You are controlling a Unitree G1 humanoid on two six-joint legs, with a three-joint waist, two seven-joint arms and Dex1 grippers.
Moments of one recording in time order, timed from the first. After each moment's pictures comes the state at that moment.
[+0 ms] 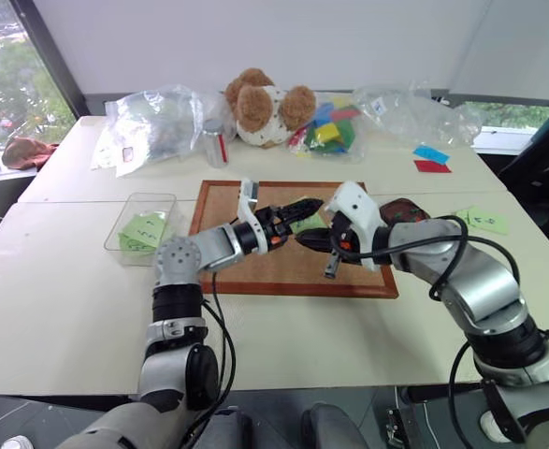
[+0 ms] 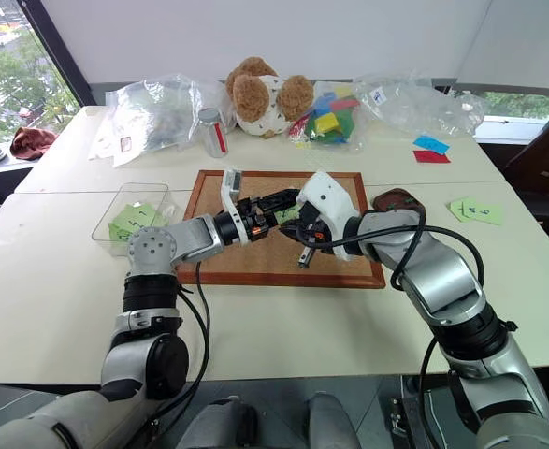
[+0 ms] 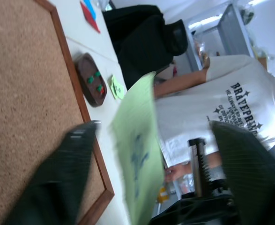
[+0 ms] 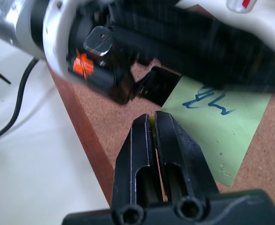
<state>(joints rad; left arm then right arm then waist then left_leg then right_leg) -0.79 -0.07 0.41 0.29 -0.98 1.25 -0.24 -0.63 -0.65 0.23 -0.45 0.30 0.91 0.74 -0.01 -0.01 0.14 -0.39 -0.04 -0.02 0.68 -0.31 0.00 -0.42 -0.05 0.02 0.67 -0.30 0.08</state>
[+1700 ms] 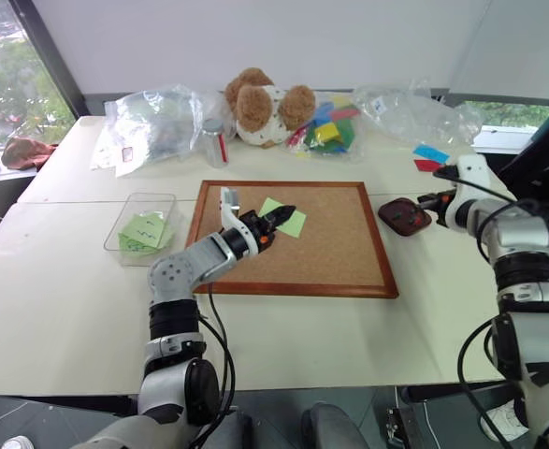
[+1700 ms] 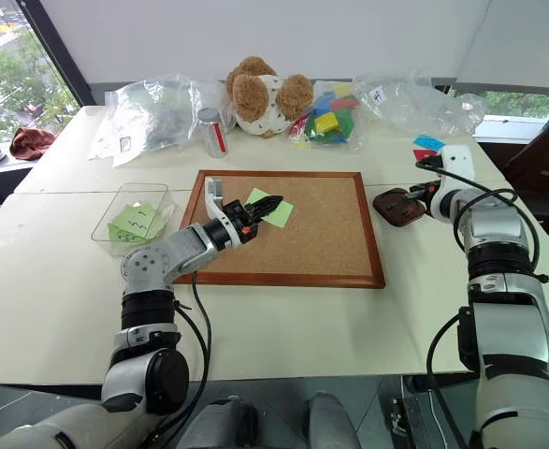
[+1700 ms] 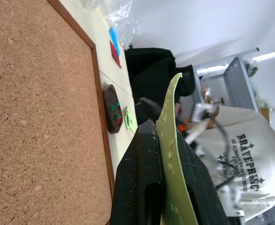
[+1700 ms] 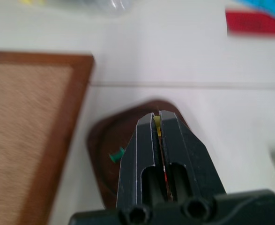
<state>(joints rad) -0.70 -0.08 0.45 0.26 -1.11 1.12 -0.10 -0.92 -0.69 -0.05 0.90 0.14 0.45 0.55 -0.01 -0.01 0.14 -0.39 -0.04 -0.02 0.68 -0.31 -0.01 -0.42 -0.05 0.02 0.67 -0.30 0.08</state>
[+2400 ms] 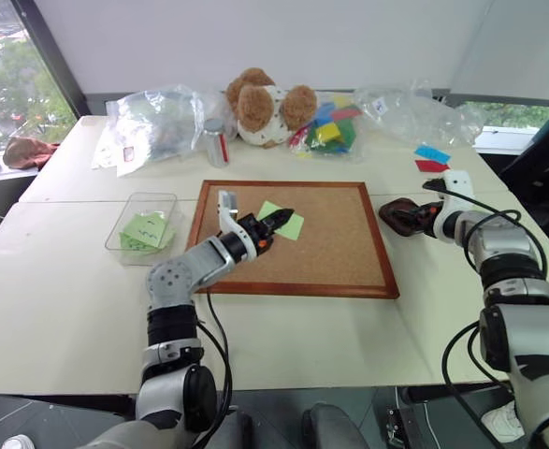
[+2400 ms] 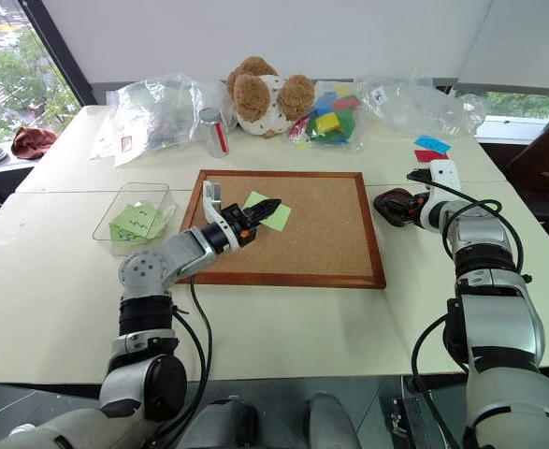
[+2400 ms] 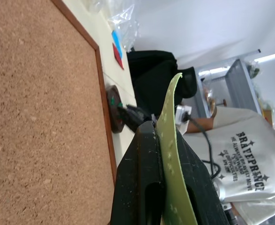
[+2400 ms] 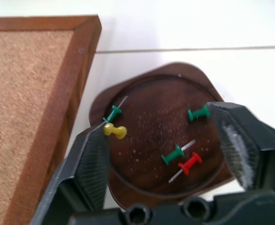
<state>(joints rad) -0.67 -0.07 0.42 0.23 -1.12 1.10 -0.10 -0.97 -0.66 -0.07 1.04 0.10 0.35 0.59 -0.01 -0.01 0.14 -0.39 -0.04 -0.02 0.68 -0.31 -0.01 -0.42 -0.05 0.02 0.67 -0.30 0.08</state>
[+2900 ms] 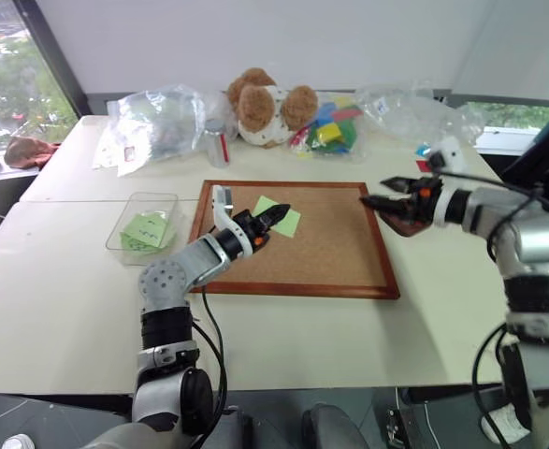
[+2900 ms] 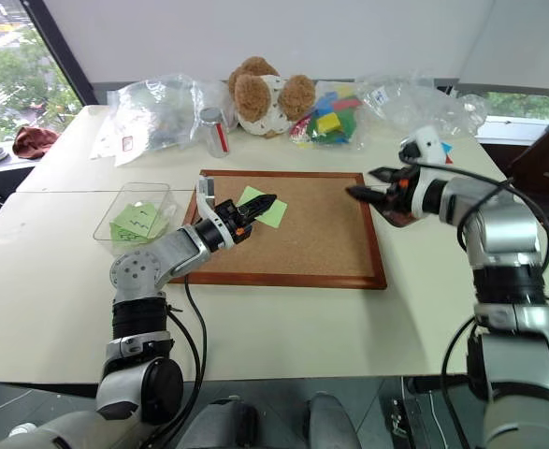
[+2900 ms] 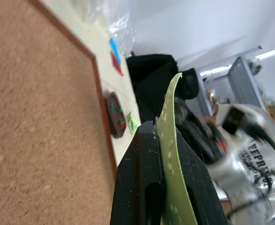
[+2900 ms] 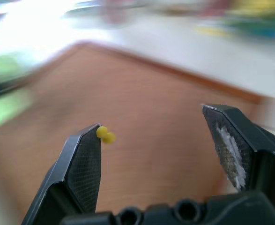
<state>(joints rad) -0.64 -0.04 0.41 0.11 -1.16 1.10 -0.07 -0.67 -0.74 -0.08 0.02 0.43 0.77 1.00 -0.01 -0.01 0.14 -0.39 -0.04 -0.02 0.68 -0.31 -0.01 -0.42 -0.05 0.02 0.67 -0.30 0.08</state>
